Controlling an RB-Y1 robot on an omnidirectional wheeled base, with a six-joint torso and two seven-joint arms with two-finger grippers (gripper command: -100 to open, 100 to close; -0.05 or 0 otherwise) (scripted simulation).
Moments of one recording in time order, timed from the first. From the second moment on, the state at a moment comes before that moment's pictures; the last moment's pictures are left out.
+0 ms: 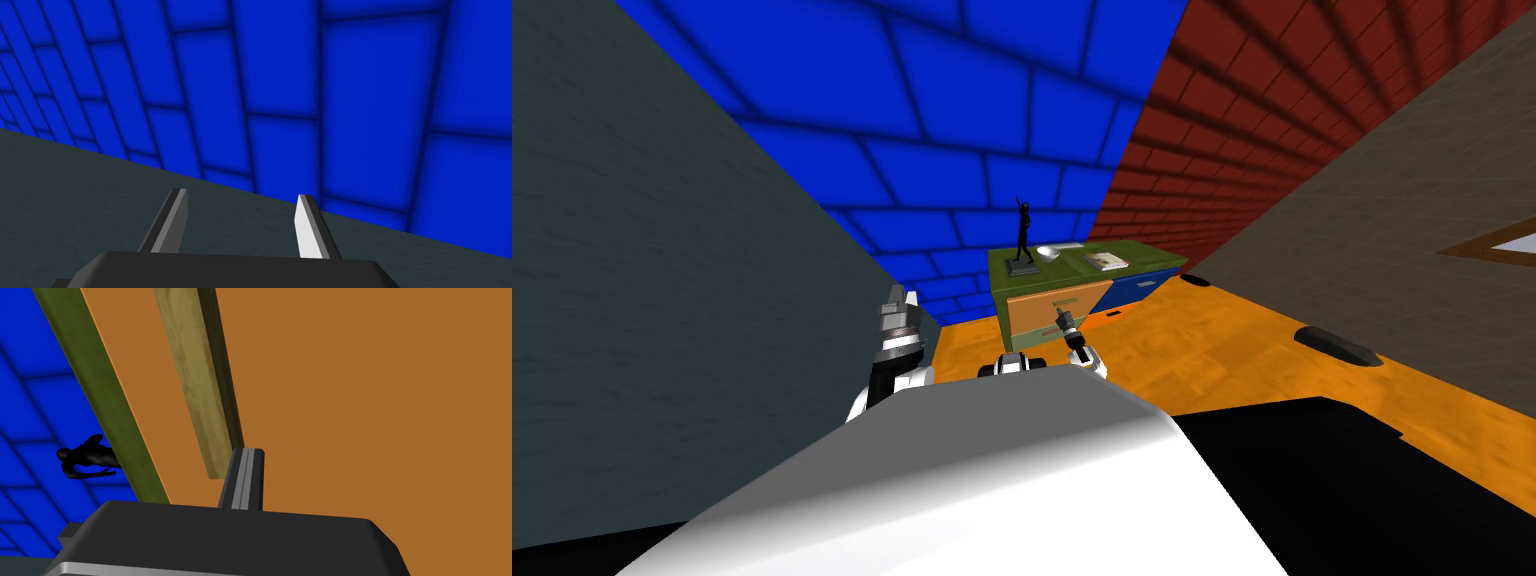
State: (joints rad) left arm 0.52 0.01 0.07 -2.21 -0.07 -0.39 -0.02; right arm 0.14 -0.17 -0.15 -1.15 0.42 -0.69 2.40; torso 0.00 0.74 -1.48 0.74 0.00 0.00
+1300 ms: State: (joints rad) left arm 0.52 0.01 0.07 -2.21 -0.07 -0.39 -0.02; right arm 0.27 -0.18 -0.01 -1.37 0.47 -0.66 2.34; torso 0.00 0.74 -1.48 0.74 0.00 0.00
